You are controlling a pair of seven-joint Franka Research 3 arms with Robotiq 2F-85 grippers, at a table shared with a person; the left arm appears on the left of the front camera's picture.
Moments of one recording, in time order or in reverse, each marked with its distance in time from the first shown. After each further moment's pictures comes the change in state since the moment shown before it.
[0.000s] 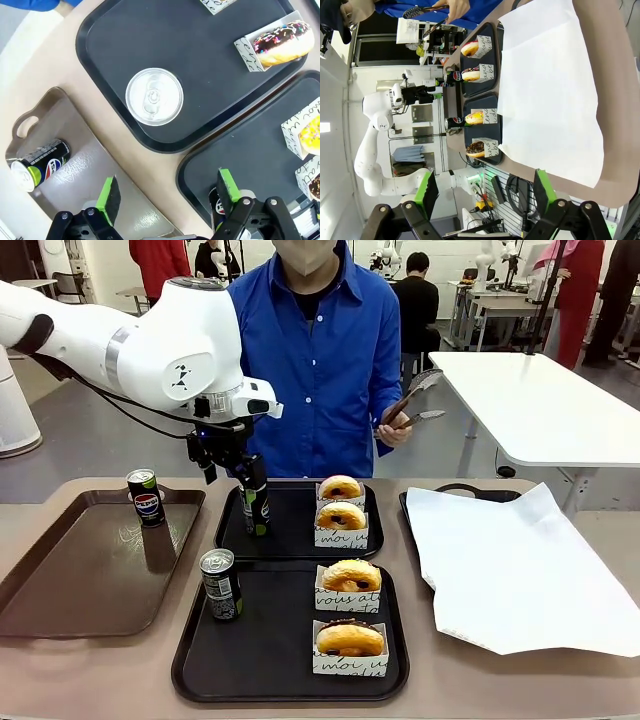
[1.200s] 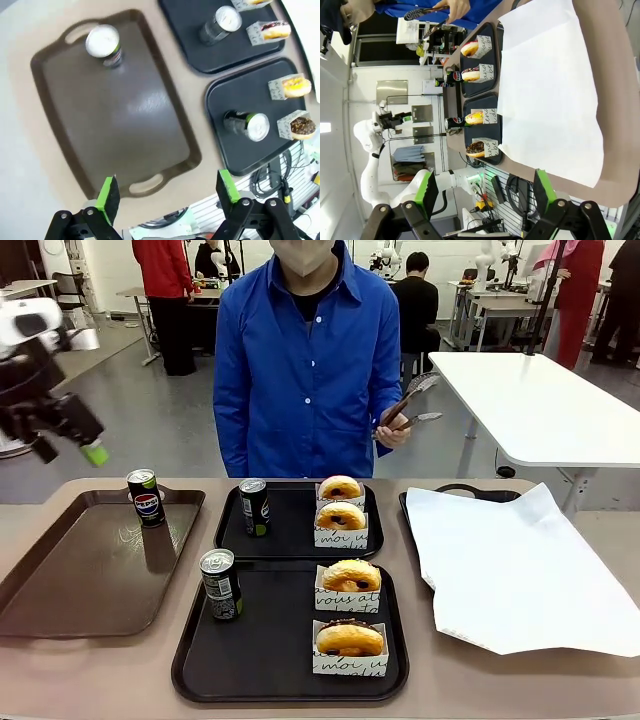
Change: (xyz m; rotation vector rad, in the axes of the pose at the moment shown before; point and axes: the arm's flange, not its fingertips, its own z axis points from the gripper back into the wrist) left arm -0.201 0.152 0.115 -0.196 -0.131 0.279; right arm 0.000 0.000 0.000 0.000 0.000 -0.001
